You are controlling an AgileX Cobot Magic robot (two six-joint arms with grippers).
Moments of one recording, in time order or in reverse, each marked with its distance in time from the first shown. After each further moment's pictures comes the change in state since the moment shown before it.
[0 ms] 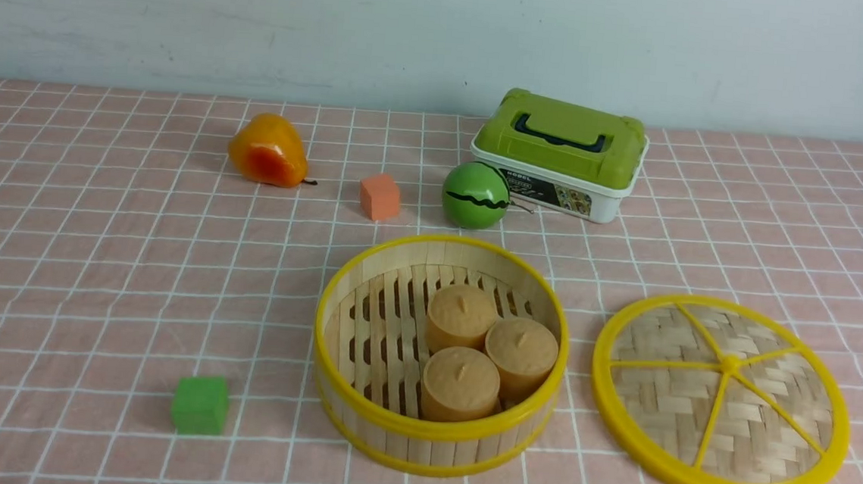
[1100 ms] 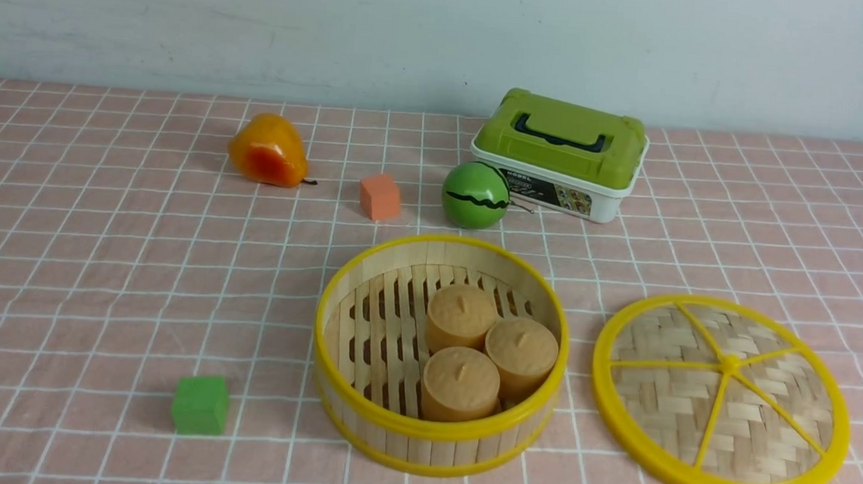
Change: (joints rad) right arm -0.147 -0.369 0.381 -0.102 0.089 0.235; left arm 0.000 0.000 0.000 0.000 0.000 0.000
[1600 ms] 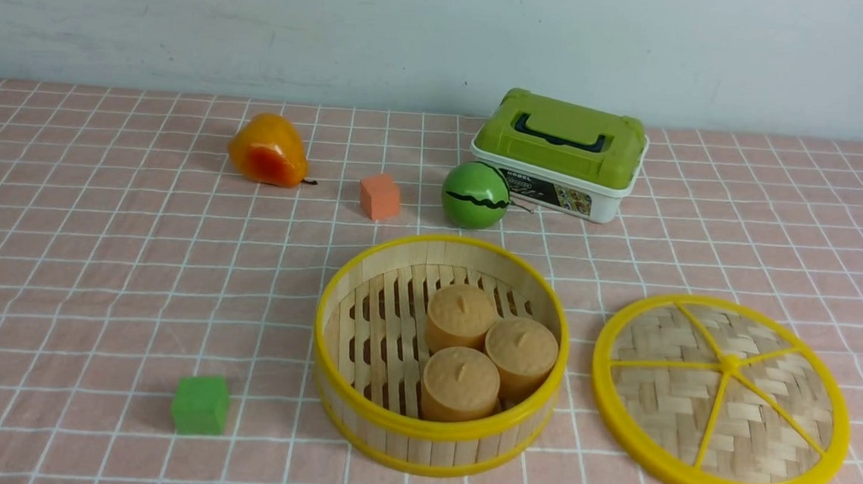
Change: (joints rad) right arm 0.000 0.000 0.000 0.000 0.001 0.000; left arm 0.000 0.000 0.000 0.000 0.000 0.000
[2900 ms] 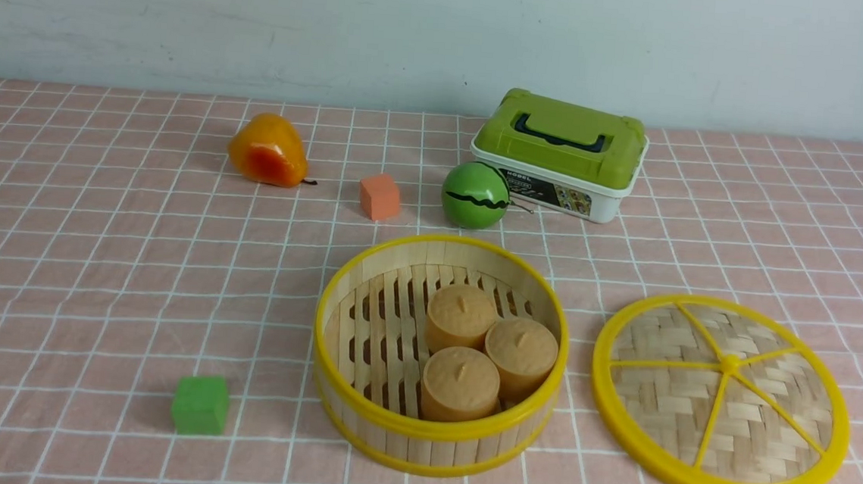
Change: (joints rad) right arm 0.000 0.000 -0.001 0.000 0.000 0.000; left arm 0.000 0.000 0.000 0.000 0.000 0.000
